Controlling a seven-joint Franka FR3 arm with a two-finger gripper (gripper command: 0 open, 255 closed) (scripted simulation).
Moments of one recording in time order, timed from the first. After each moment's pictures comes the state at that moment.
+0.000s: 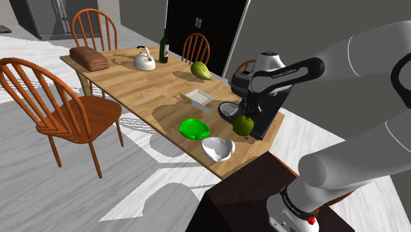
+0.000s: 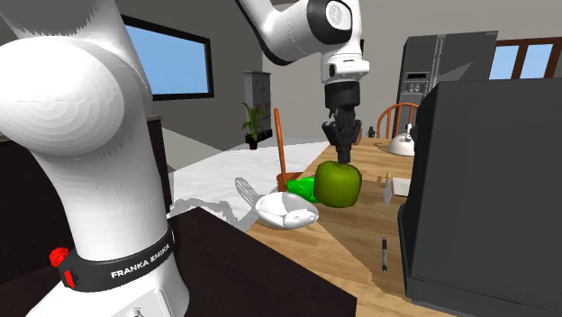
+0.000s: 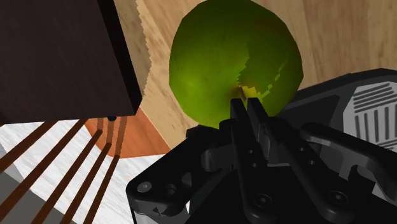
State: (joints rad) arm -0.46 -0.21 0.24 -2.53 -0.14 2.29 1.50
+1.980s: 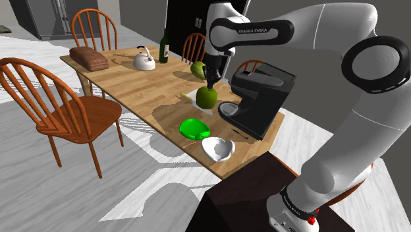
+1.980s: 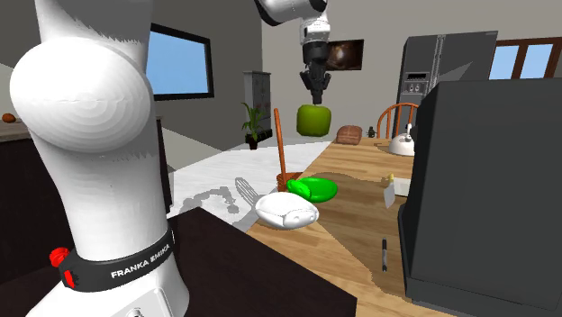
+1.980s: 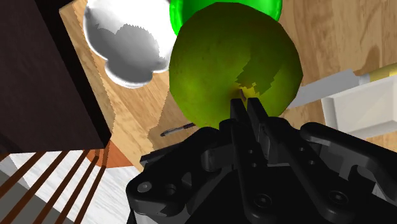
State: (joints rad) arm -0.27 0.18 0.47 -1.76 -0.22 1.82 1.89
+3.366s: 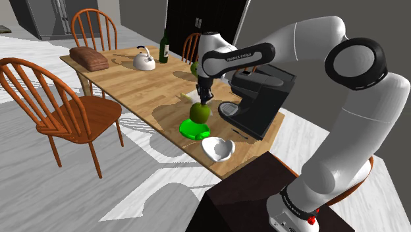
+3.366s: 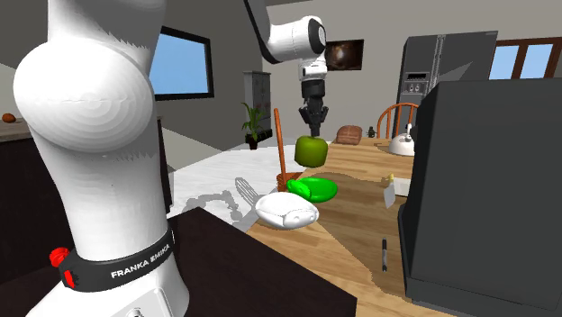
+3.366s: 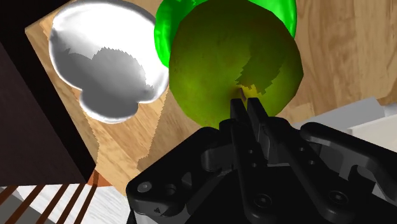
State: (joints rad) arm -0.25 0.30 0.45 -1.88 -0.29 2.04 1.97
